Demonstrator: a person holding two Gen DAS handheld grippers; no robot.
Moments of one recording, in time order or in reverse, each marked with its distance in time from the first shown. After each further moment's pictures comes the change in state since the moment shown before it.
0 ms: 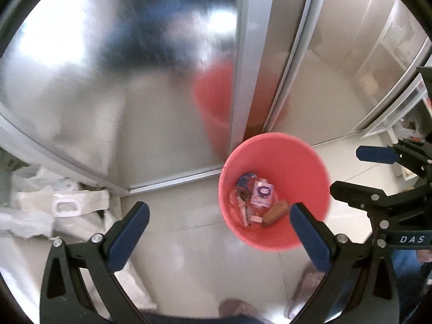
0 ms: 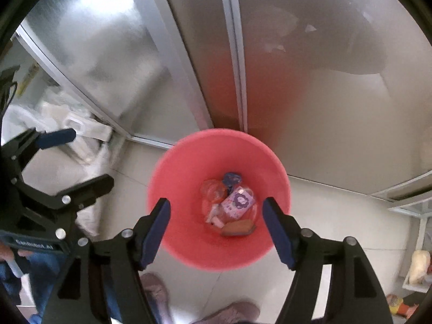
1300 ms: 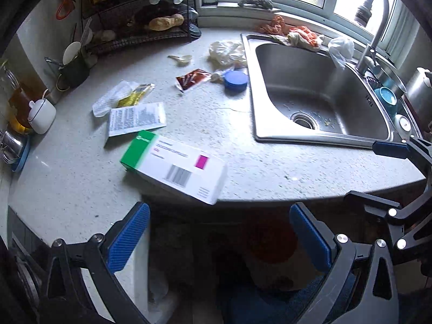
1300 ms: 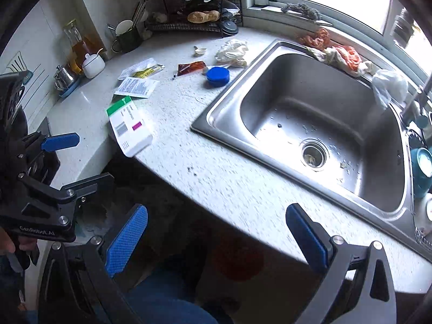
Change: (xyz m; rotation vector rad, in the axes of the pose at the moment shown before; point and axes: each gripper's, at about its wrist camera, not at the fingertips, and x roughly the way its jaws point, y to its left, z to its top) left arm -0.411 0.189 0.205 -0.248 -0.092 0.107; right arm -0.359 0.159 0.250 -0.280 -0.081 0.042
